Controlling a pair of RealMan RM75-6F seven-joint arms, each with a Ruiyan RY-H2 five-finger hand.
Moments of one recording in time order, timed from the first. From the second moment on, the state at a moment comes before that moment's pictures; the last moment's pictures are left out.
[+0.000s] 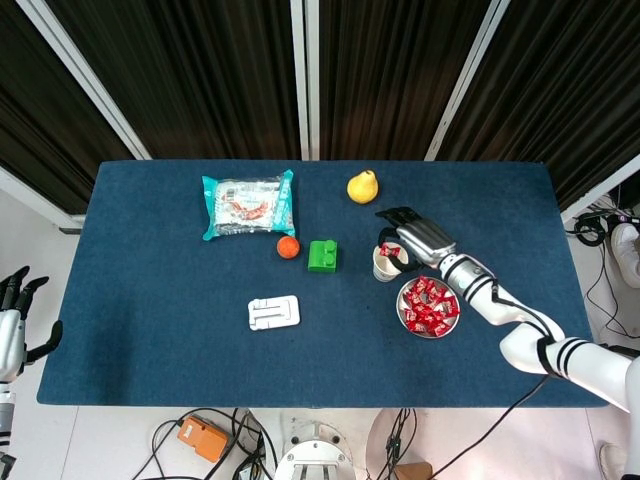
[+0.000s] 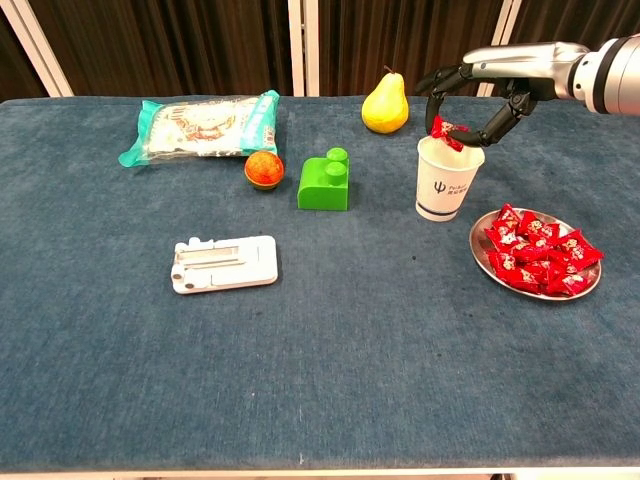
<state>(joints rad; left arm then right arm) -0.04 -1.07 -0.09 -1.74 1.30 1.46 0.04 0.90 -1.38 0.10 -1.19 -1.50 0.72 0.48</state>
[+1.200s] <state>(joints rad) -0.04 -1.08 -0.10 -1.74 1.30 1.47 0.04 0.72 -1.24 -0.08 -1.37 -1.58 0.81 0.43</state>
